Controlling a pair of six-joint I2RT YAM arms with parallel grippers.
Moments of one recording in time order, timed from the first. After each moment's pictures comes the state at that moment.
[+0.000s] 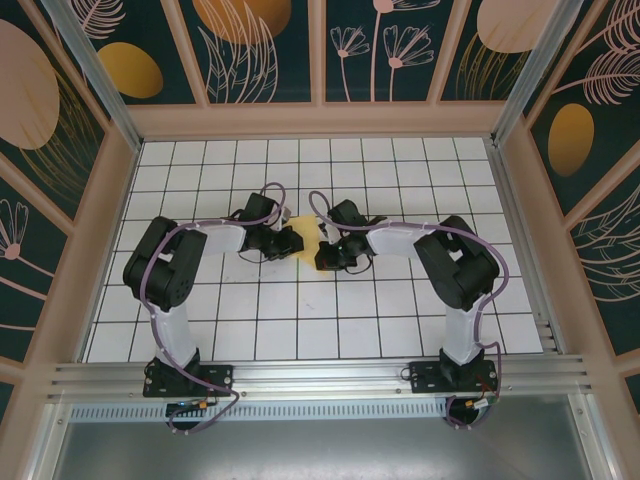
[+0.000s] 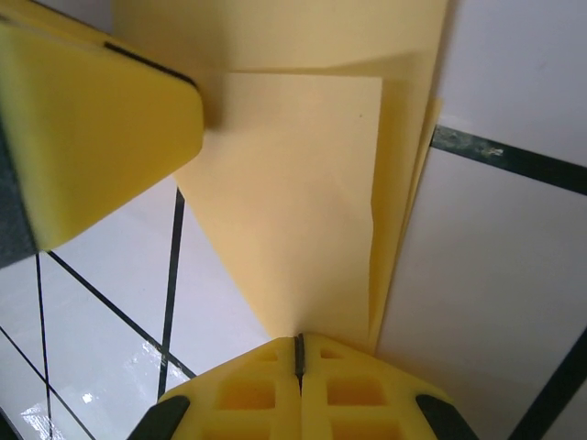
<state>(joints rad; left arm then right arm) -0.44 1.88 0.98 -0.11 0.56 -0.68 0.68 1.92 1.09 -0.30 -0.45 0.50</state>
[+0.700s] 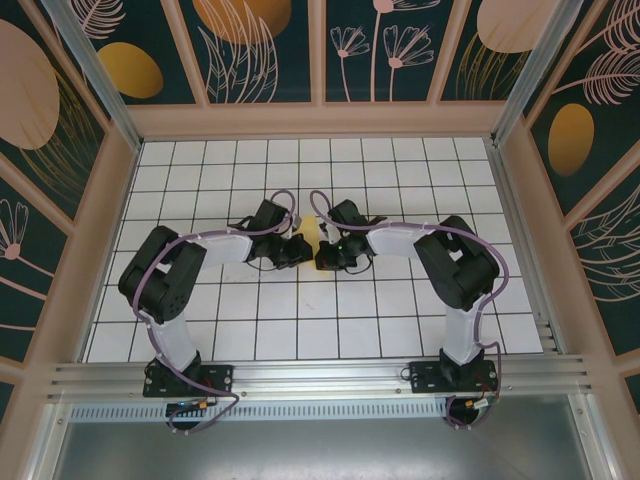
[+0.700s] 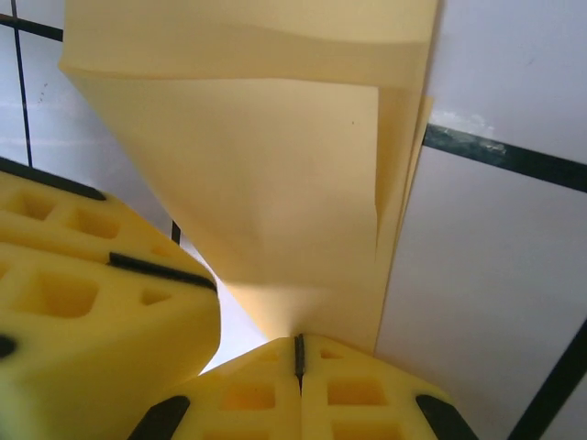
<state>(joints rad) -0.54 1.82 0.93 -0.09 0.54 -0.76 0.68 1.92 1.09 -0.30 -0.45 0.52</state>
